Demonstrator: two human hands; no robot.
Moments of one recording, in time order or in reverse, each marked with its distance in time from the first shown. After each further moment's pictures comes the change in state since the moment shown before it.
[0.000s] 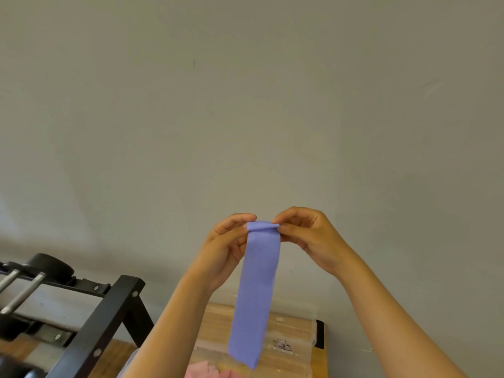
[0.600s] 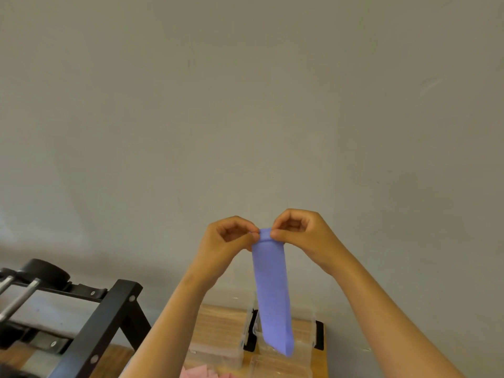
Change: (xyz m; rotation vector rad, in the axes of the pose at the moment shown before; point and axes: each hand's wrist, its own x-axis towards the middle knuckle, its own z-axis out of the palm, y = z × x) left_hand 0.007 -0.002 -0.002 0.462 0.010 0.197; right_hand 0.004 0.003 -0.004 -0.264 0.060 0.014
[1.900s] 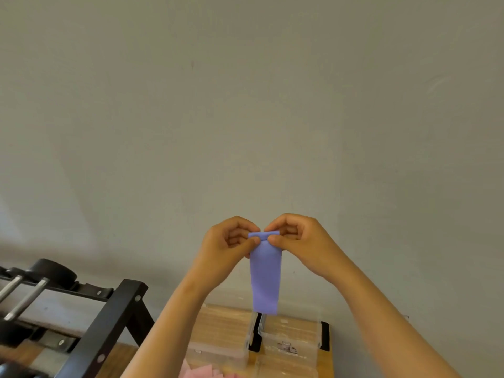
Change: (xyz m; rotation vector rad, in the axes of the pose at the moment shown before) left_hand -0.007 0.006 -0.007 0.196 -0.025 0.034; right_hand -0.005 0.000 0.013 -0.116 -0.025 0.024
